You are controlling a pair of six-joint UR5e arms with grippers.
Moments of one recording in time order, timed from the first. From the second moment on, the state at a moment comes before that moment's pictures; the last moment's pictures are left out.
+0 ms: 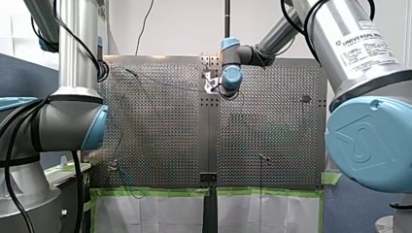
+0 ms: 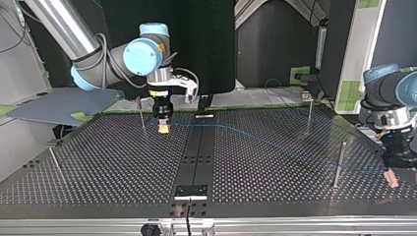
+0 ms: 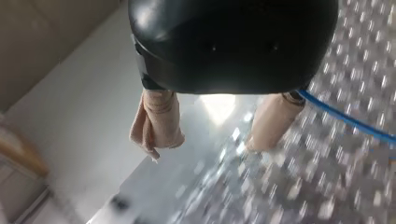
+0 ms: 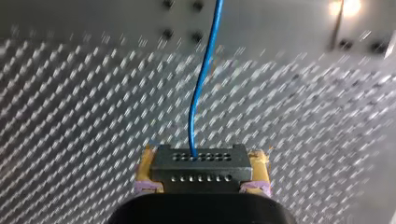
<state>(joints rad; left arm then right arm) 0.38 -1.67 -1.73 -2.58 -1.45 -2.38 2.28 -1.09 1.36 -0.16 1.91 1.54</state>
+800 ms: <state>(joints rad) 0.36 -1.67 -1.77 -2.67 -1.25 -2.30 2.21 -1.09 1.57 -0.35 2.13 1.68</state>
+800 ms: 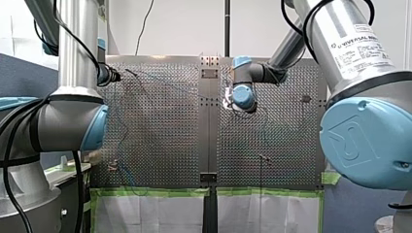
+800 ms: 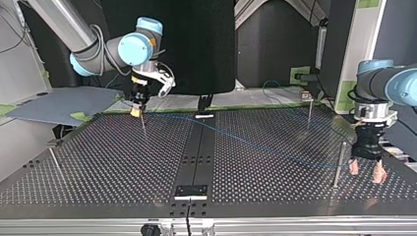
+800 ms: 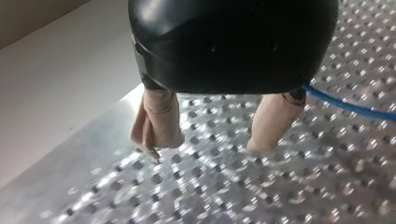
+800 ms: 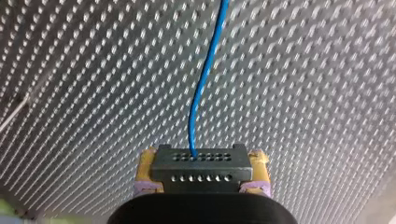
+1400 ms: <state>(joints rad) 0.35 -1.67 -1.77 -2.68 -1.25 -2.31 2.11 -1.09 1.73 -0.51 2.20 1.71</state>
